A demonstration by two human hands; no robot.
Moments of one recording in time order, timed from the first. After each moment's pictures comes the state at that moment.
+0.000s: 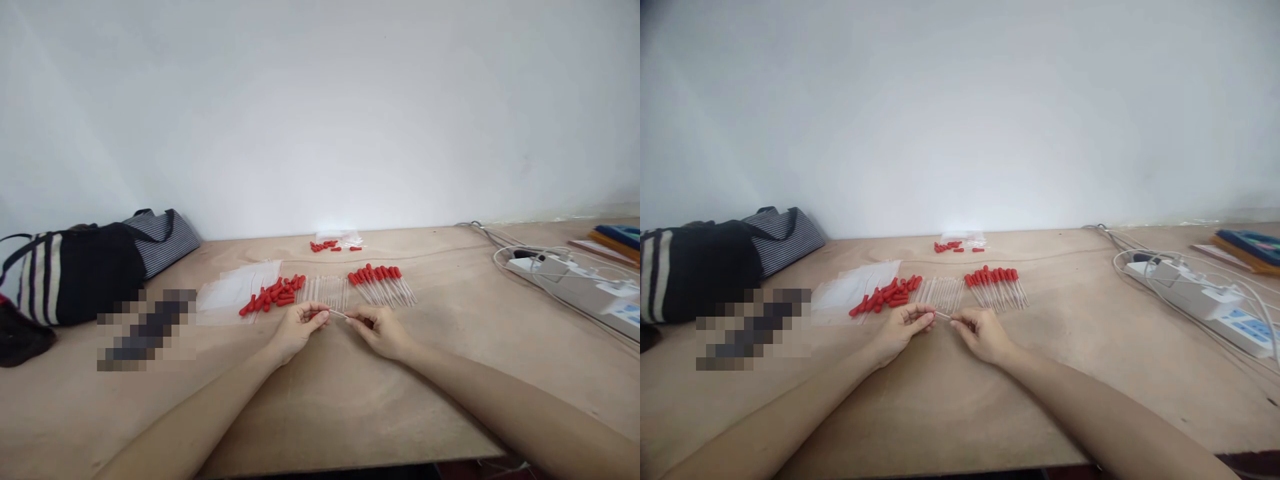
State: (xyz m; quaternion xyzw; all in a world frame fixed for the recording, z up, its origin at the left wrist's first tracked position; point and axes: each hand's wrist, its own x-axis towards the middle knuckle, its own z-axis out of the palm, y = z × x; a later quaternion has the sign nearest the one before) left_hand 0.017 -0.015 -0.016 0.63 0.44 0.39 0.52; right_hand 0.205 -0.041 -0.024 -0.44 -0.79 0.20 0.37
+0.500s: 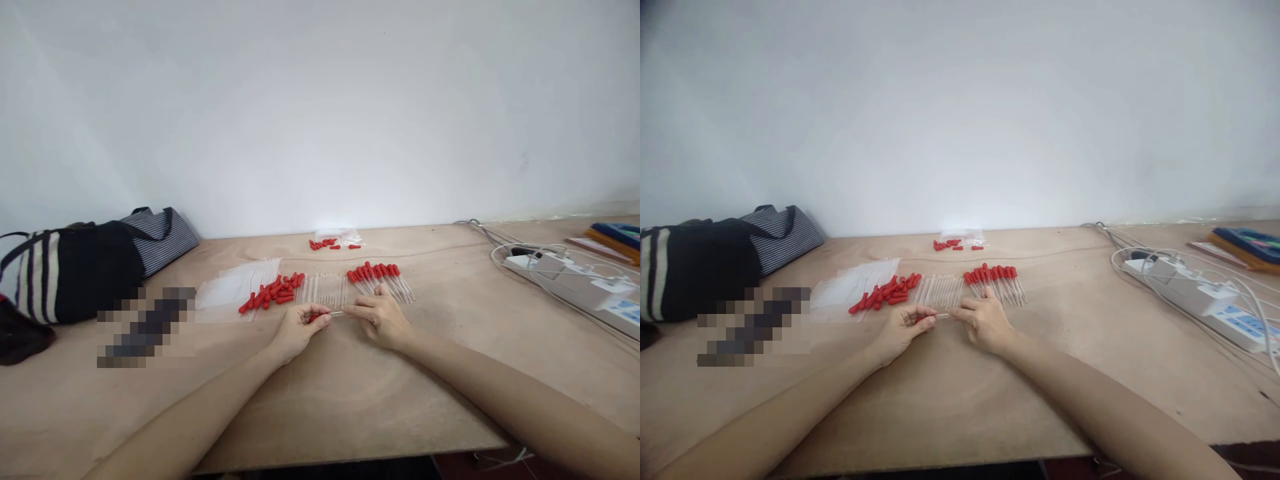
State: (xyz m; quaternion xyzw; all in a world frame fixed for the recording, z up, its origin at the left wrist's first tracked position) left_hand 0.021 -0.019 -0.020 0.63 0.44 0.40 0.50; right_hand 0.218 -0.031 -0.022 -0.40 -0.88 -0.06 0.26
